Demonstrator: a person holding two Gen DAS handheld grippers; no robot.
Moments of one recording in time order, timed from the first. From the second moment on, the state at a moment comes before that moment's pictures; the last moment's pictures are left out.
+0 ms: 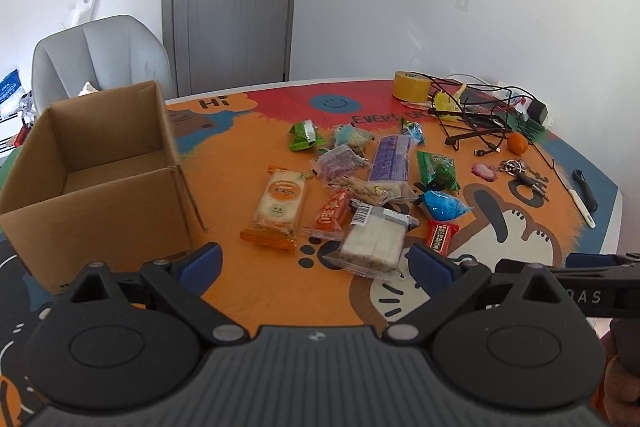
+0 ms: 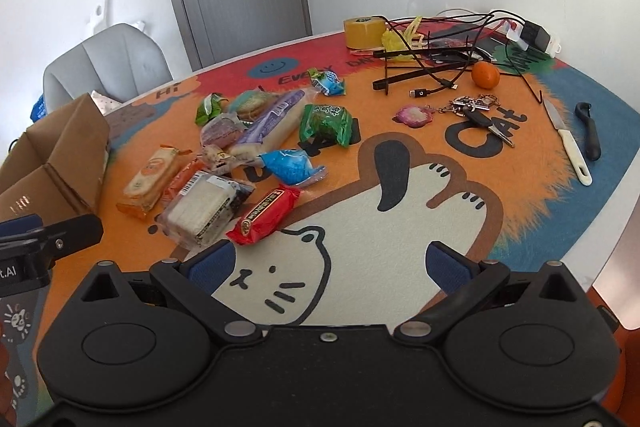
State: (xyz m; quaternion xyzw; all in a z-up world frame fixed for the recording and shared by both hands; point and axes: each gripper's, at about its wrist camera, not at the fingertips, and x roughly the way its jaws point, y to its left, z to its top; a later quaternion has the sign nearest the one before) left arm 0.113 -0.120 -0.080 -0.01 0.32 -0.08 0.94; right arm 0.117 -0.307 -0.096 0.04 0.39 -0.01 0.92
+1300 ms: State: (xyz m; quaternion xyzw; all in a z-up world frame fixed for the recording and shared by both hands) left arm 0.183 -0.154 -0.130 -0.04 0.40 -0.10 0.91; right arm 0.183 -0.316 -0.132 0.10 0.40 0.04 0.91
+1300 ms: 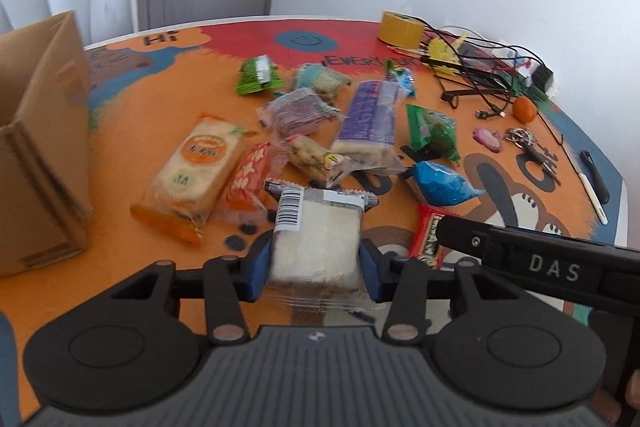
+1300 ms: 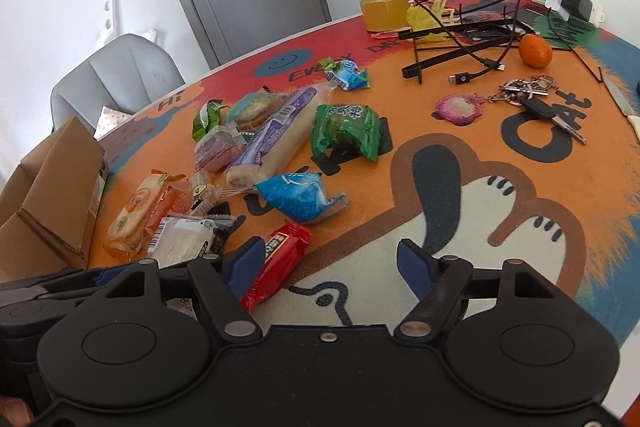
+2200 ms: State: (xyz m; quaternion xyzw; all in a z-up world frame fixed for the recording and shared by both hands) left arm 0.137 -0.125 -0.107 -0.06 0.36 -0.10 0.93; right arm 0.162 -0.288 -0.130 0.05 0.39 0.05 0.92
